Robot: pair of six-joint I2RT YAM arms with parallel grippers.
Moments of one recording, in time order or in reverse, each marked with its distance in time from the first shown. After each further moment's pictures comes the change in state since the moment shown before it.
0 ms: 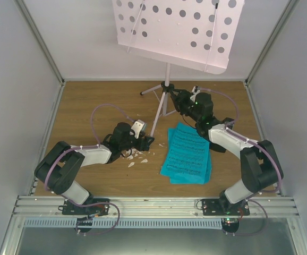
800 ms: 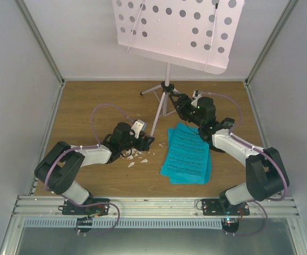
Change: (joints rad) left arm 0.000 0.000 0.000 0.000 0.000 -0.001; right arm 0.002 -0.101 -0.072 -0.109 -0.019 -0.161
